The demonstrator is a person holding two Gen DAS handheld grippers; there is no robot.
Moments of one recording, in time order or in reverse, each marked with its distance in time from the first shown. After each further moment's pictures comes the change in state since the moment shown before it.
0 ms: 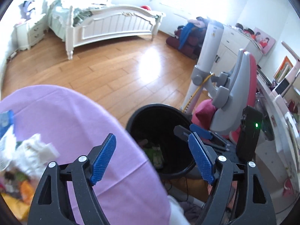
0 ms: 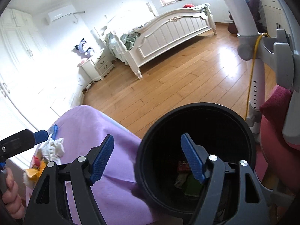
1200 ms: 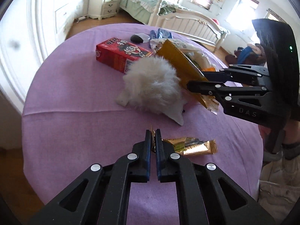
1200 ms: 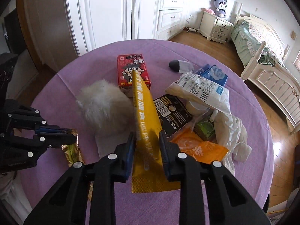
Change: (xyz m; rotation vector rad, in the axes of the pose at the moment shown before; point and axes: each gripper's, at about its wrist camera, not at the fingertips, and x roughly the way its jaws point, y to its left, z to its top) left arm -0.177 0.215 -0.226 -0.346 -0.045 0.298; right arm 0.066 0.340 -0.130 -0.952 0.393 0.239
